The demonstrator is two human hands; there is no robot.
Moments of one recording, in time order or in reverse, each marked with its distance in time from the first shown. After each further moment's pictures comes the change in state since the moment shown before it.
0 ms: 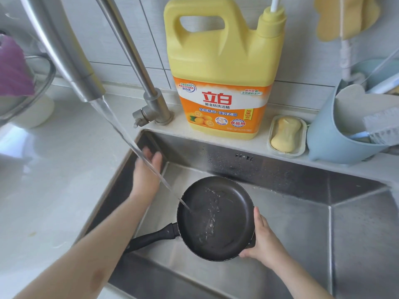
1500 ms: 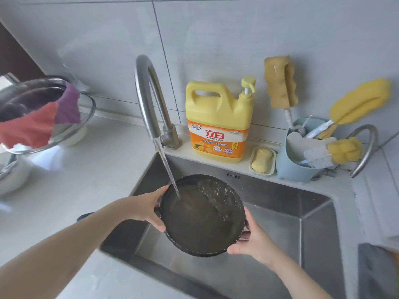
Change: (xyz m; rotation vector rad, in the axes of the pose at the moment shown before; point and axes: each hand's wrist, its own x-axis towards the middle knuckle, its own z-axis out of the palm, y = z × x) left_hand -0.056 0.048 -0.112 0.539 -0.993 0.010; right_hand -0.094 -0.102 -0.070 0.478 -0.106 -0.140
